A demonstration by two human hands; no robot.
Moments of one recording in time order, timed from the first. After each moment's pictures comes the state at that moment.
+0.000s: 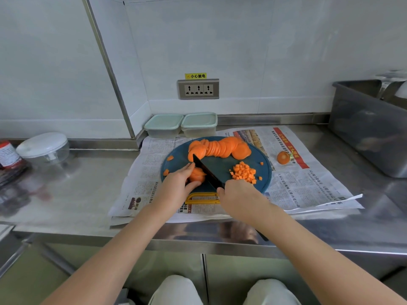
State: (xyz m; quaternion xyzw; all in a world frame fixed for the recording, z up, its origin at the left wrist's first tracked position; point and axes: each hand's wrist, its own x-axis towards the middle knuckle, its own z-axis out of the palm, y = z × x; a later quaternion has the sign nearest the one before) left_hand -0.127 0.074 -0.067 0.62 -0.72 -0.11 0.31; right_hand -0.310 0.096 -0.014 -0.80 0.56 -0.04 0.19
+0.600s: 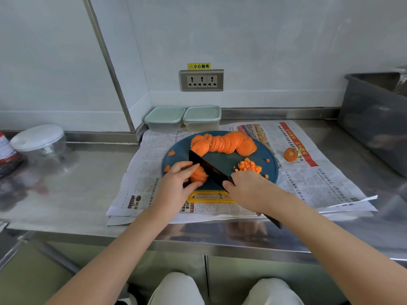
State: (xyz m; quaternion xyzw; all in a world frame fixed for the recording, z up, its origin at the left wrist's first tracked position) left_hand -0.122 0.081 -0.083 0.58 -0.70 -0.07 0.40; right_hand -0.321 0.070 -0.012 -0.81 0.54 -0.05 0.22
